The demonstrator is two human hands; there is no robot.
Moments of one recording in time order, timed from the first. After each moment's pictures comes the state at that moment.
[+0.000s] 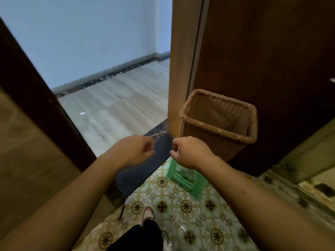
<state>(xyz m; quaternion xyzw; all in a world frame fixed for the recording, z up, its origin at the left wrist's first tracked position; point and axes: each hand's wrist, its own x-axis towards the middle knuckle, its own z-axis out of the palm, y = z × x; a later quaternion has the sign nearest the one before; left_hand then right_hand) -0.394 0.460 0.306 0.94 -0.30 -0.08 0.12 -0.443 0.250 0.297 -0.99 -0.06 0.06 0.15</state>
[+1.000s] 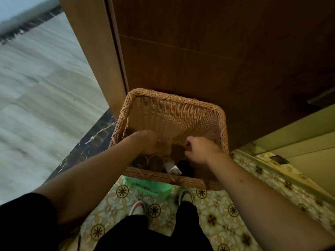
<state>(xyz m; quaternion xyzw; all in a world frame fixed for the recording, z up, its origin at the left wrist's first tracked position) -0.060 0.074 0.159 0.82 -0.43 -0.37 -0.03 -0.199 -0.102 0.165 -0.94 0.19 0.25 0.15</state>
